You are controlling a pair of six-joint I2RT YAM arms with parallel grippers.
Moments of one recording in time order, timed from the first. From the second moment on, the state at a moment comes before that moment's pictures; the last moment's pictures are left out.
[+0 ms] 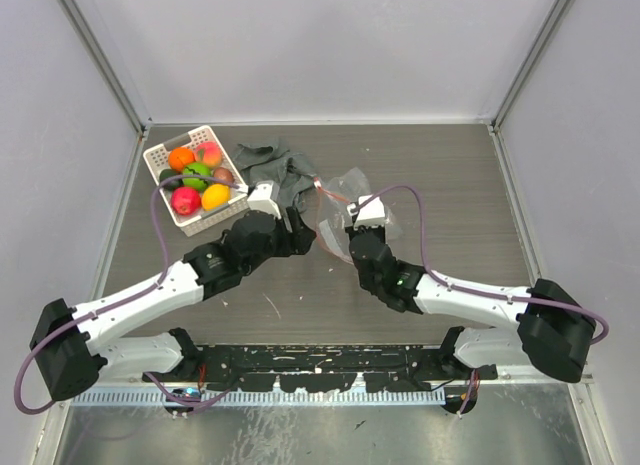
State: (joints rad) left arm -0.89 1.12 0.81 -0.14 -0.31 -0.71; right arm 0.99 1.21 0.60 0.35 0.94 0.12
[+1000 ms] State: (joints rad) left arm -0.20 1.45 1.34 -0.64 -0.09 -0.30; right arm 0.84 1.31 0.69 0.20 0.73 0.13
